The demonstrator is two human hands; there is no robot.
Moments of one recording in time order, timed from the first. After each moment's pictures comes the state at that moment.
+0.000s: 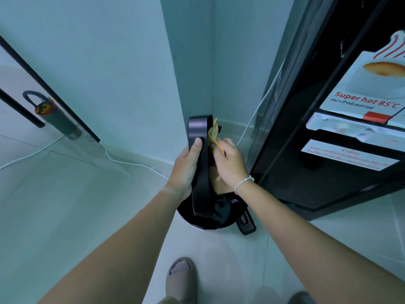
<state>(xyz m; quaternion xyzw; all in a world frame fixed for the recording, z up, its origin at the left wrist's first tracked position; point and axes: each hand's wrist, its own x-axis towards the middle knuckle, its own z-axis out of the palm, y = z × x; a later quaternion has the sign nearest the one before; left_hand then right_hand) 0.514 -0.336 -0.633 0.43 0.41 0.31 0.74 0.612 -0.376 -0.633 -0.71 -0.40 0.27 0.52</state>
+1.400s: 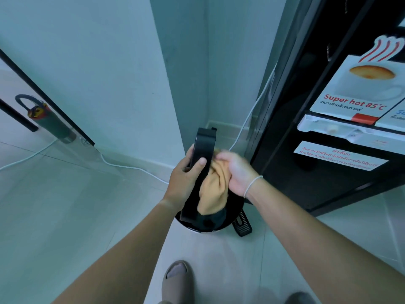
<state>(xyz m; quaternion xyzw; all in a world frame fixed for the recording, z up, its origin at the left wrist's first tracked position) 0.507 -0.347 -0.651 0.57 0.42 0.29 0.65 0.631 -0.389 -0.621 -0.49 -0.12 0.62 0.59</state>
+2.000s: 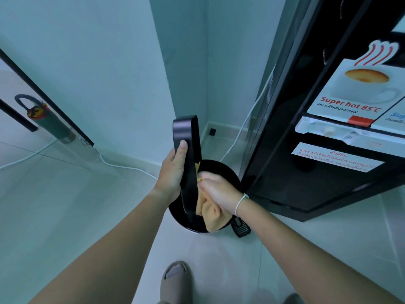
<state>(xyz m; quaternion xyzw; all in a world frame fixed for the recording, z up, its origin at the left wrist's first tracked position) 0.508 -0.330 -0.631 0.44 0.43 0.34 0.71 0.599 -0.413 -0.642 -0.64 -0.35 0.55 0.41</state>
